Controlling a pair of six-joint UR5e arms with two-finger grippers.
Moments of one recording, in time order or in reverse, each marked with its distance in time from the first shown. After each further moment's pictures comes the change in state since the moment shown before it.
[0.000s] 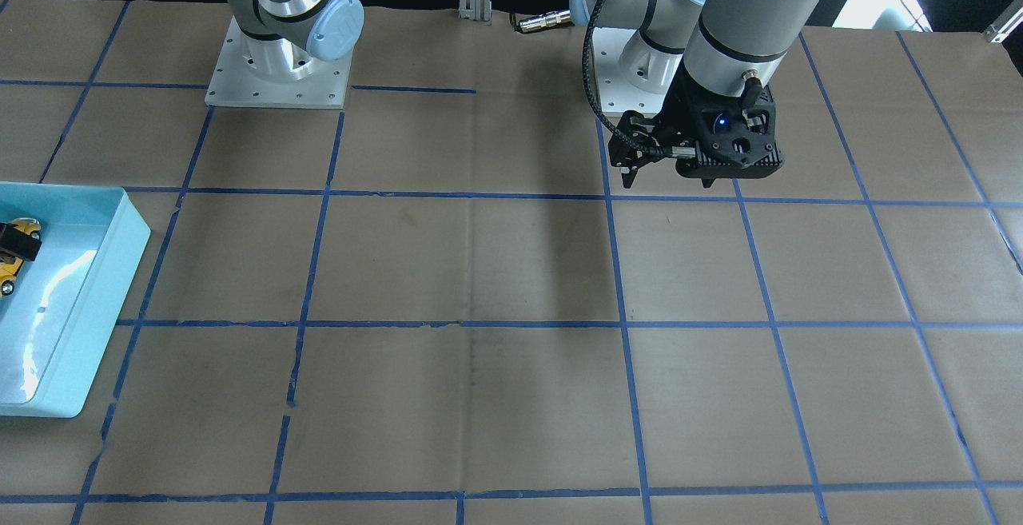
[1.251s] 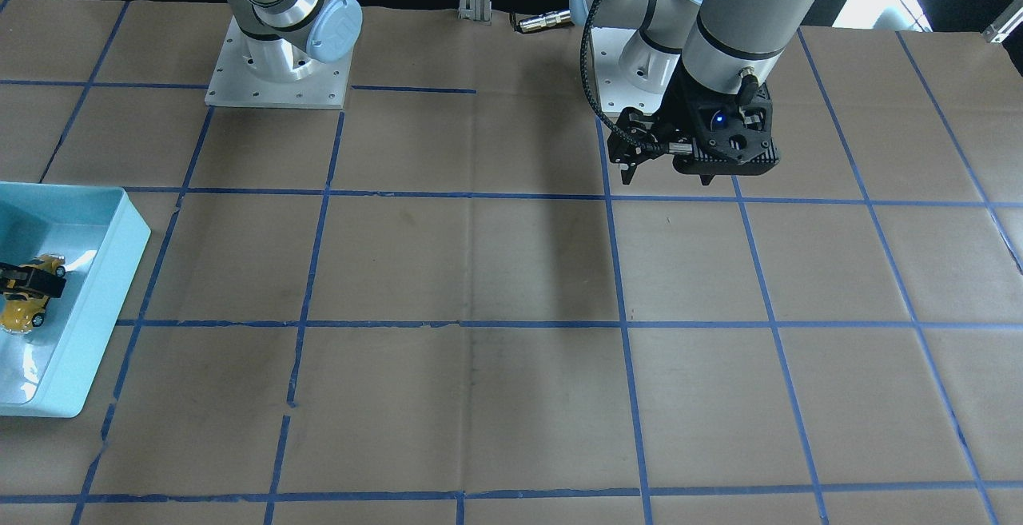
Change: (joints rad) left arm 0.000 0.013 -0.014 0.003 0.000 0.013; right arm -0.011 0.155 0.012 -0.123 -0.001 0.000
